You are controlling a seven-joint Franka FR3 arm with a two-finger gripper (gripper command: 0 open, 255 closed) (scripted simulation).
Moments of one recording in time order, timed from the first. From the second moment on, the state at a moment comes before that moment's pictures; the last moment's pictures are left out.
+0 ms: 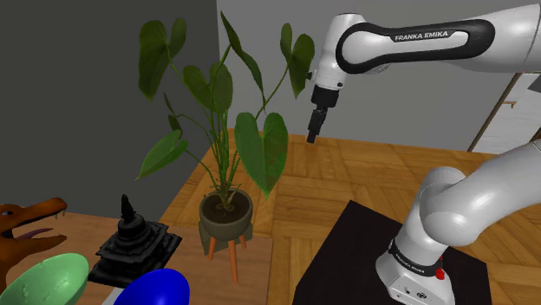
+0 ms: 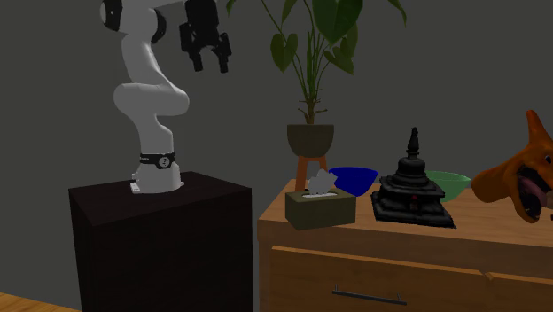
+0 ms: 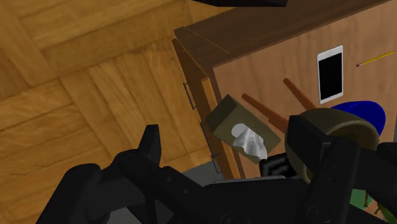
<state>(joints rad) 0.05 -0.60 -0.09 -2.37 0.11 1.81 -0.30</state>
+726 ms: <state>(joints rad) 0.17 -0.23 -0.15 -2.32 0.31 2.07 -0.57</state>
